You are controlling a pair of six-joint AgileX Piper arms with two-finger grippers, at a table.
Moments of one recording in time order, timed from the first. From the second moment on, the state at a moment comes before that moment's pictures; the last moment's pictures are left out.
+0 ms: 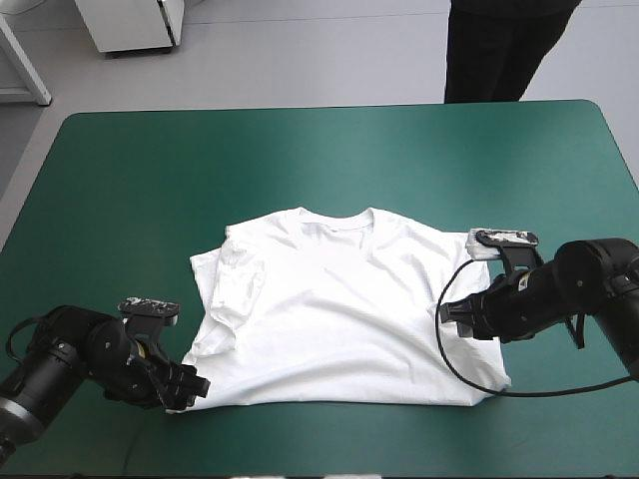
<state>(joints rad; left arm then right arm) -0.32 1.01 -0.71 -0.10 1.20 -0.11 0.26 1.13 -1.04 0.26 1.23 0.08</state>
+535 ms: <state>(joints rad) -0.32 1.09 -0.58 -0.10 1.01 -0.22 0.26 1.10 -1.04 0.26 1.24 0.08</state>
